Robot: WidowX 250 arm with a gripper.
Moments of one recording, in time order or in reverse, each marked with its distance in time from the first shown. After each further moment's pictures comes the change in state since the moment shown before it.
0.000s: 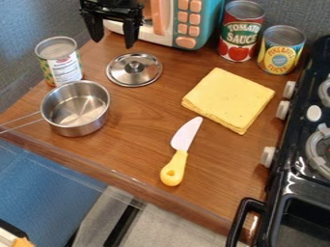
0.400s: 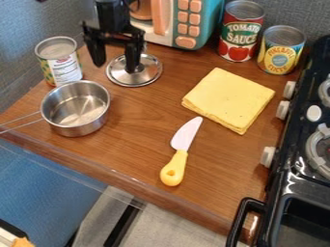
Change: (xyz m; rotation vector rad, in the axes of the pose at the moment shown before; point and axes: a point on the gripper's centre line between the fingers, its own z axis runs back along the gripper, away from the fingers) arm -0.025 -0.011 -0.034 -0.044 0.092 0.000
